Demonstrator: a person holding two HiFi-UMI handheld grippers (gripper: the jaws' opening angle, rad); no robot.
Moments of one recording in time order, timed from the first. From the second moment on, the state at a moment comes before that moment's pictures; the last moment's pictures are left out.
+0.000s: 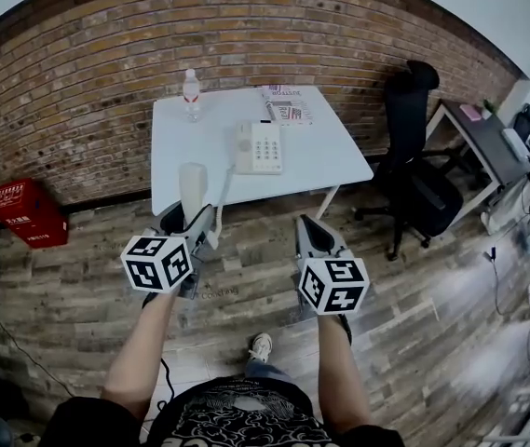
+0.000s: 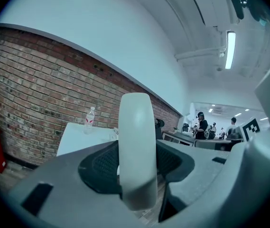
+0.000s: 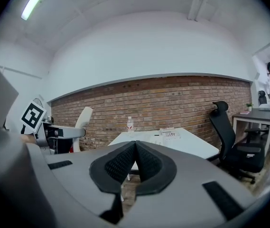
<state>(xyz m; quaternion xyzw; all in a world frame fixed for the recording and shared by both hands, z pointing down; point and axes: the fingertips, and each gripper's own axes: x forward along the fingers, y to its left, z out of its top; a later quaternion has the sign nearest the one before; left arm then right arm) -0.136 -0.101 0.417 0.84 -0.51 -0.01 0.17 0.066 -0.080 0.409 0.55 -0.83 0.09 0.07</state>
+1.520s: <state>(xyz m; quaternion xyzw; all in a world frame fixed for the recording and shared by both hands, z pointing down) -0.073 -0.270 0.453 0.81 -0.54 0.05 0.21 0.098 -0.256 0.422 0.47 -0.87 0.10 0.08</state>
